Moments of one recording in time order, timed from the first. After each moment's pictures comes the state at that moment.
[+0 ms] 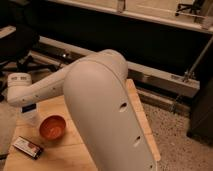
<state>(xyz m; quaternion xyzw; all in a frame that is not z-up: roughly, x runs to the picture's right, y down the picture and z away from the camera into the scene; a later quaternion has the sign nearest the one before) -0.428 0.045 0.756 -0.19 -0.15 0.47 0.85</state>
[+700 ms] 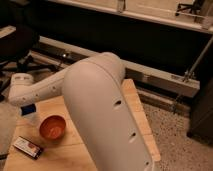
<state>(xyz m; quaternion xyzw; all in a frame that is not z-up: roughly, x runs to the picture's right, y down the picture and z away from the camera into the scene) -0.434 0.055 0.762 -0.22 -0.14 0.47 0.84</state>
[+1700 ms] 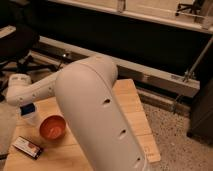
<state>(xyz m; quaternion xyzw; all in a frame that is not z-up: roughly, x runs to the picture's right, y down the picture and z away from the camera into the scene) -0.445 0.062 0.785 -0.21 -0.14 0.46 0.85</state>
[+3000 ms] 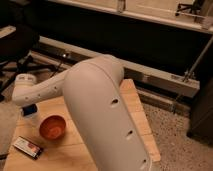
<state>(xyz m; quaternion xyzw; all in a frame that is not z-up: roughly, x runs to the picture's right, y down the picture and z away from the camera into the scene) -0.436 0.065 0.779 -0.23 -0.15 0.46 0.84</state>
